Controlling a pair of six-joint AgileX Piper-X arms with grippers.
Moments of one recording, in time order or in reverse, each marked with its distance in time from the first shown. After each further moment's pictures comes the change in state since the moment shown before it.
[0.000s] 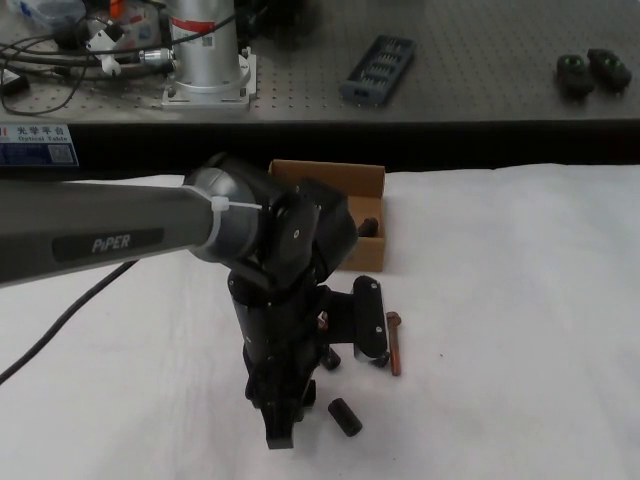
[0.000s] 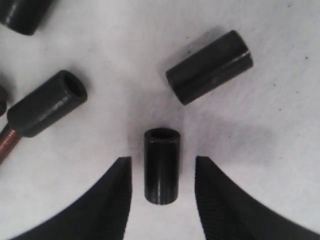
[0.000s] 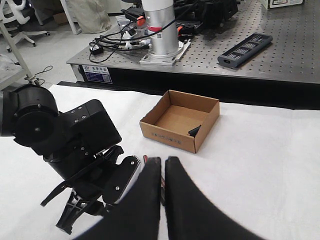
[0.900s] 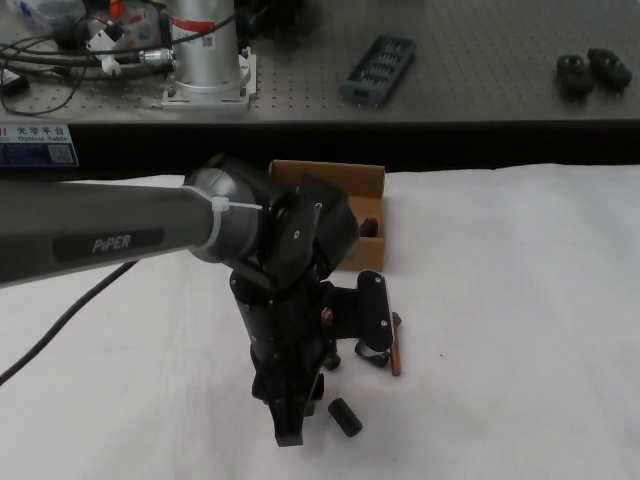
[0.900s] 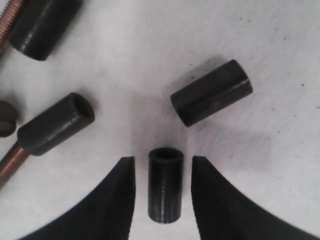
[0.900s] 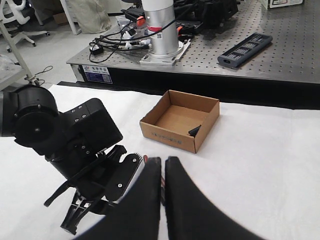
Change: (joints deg) left arm 0.0 0.0 0.0 -2.0 2.1 -0.6; right arm 0.0 0.0 0.0 0.0 0.0 0.7
